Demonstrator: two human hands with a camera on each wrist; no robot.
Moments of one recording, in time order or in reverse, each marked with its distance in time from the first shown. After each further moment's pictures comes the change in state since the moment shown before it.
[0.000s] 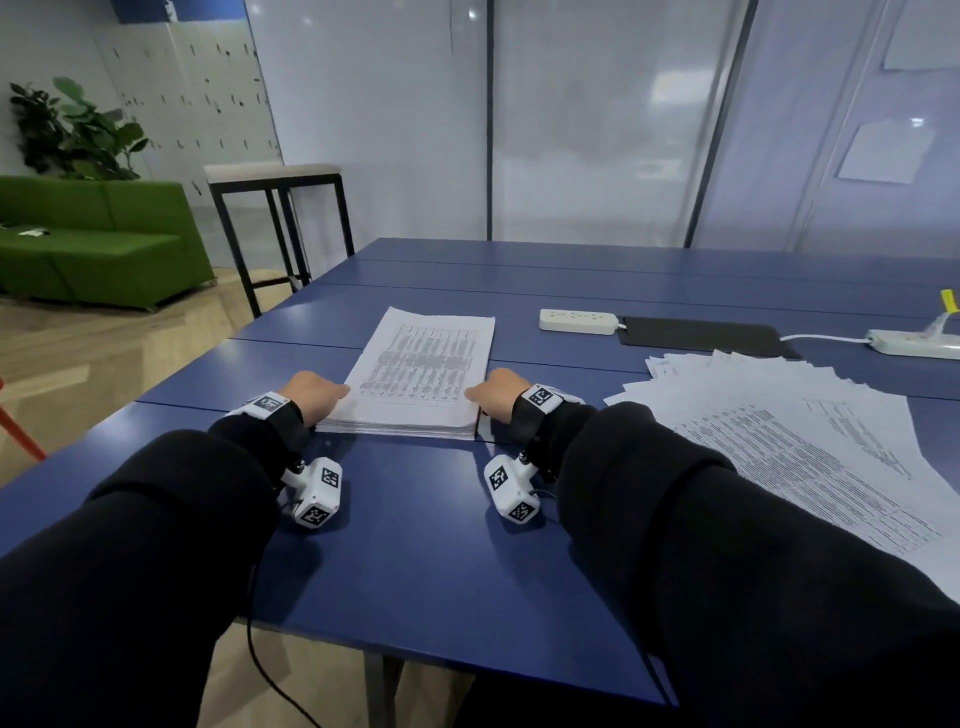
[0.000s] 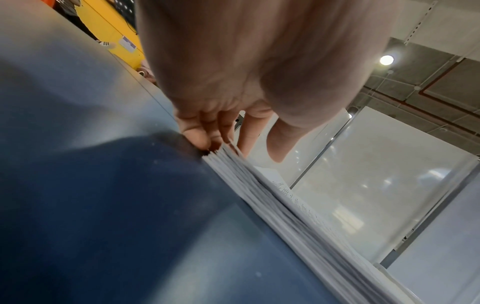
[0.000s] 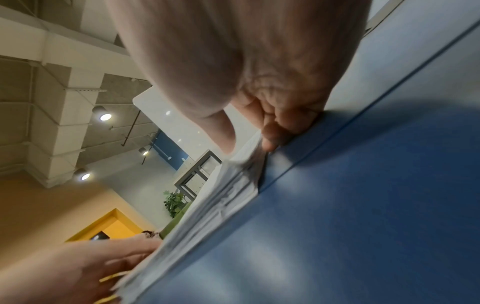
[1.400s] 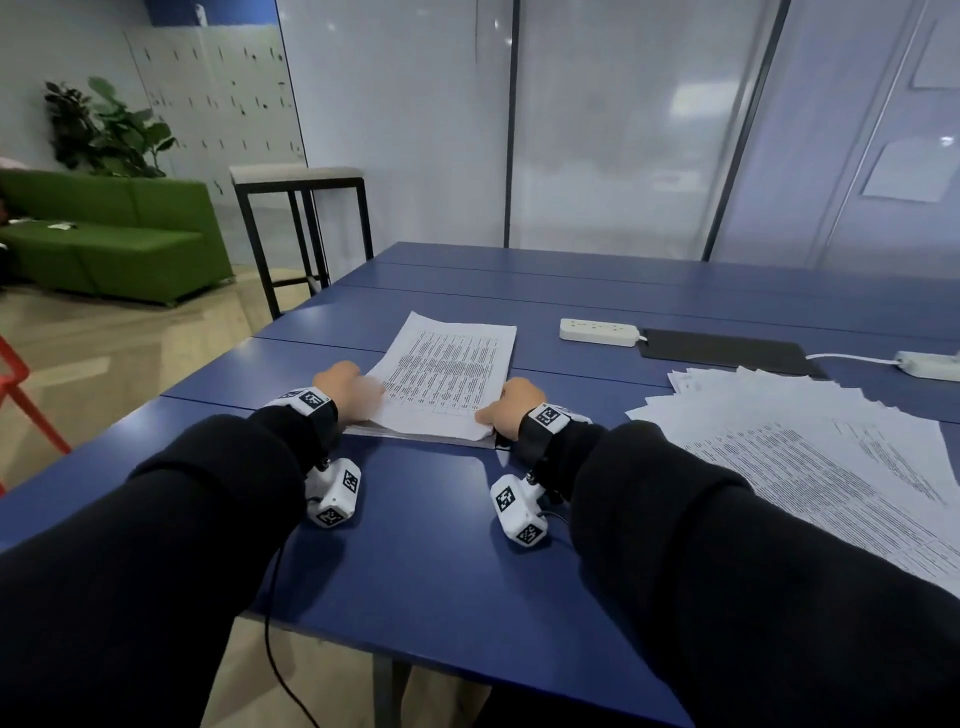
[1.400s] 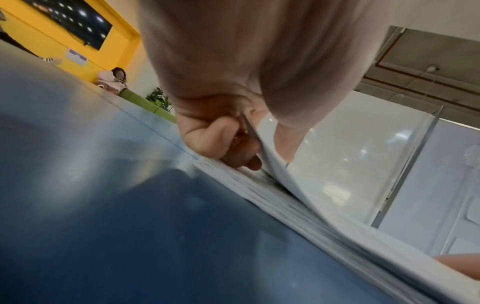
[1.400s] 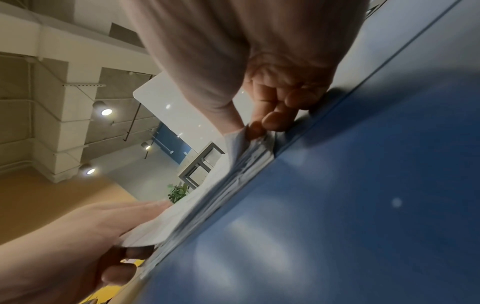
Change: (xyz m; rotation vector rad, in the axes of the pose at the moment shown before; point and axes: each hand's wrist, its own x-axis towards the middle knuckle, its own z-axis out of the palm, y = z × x) left_hand 0.018 0.004 0.007 0.037 0.038 0.103; right_hand 0.016 0.005 0.020 -0.041 0.119 -0.001
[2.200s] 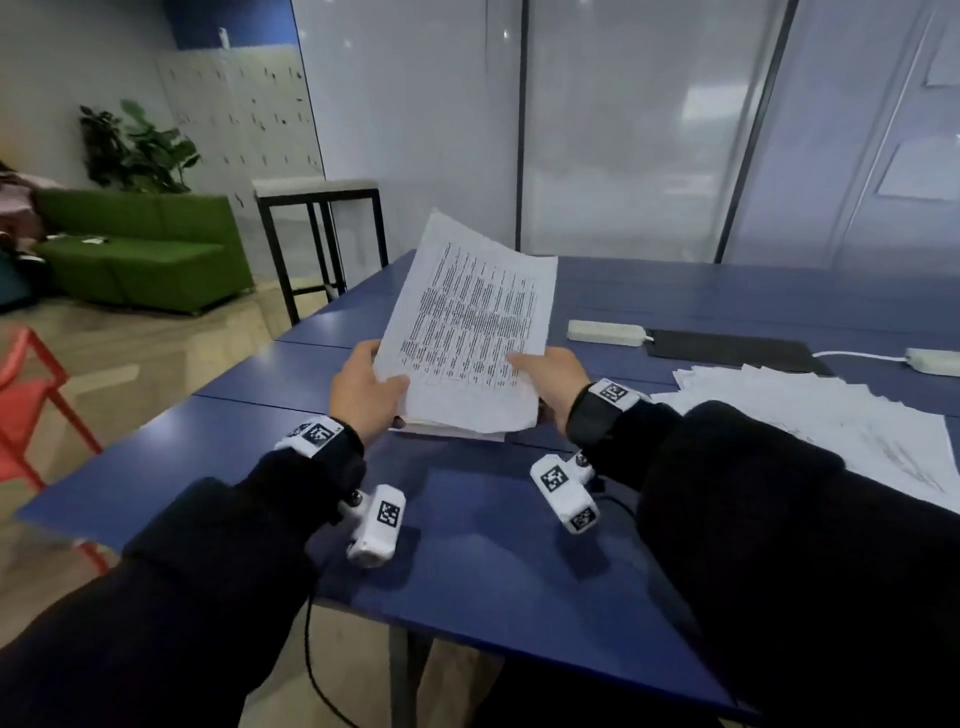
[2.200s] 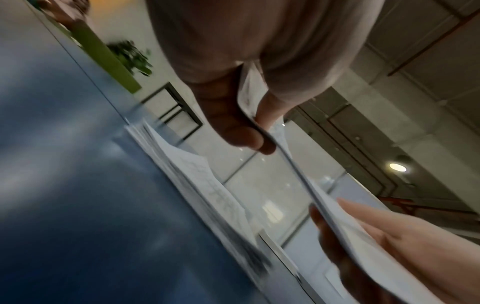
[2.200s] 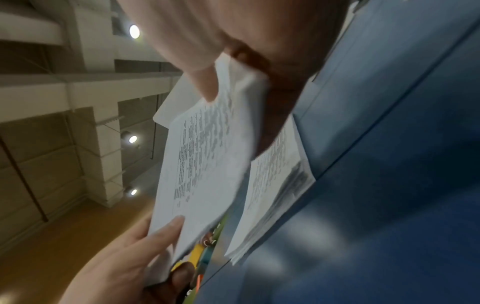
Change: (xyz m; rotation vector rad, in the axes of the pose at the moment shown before) left_hand -0.112 0.035 -0.013 -0.626 0.169 0.198; right_hand -0.060 -0.014 -0.052 0.799 0.052 -0.029
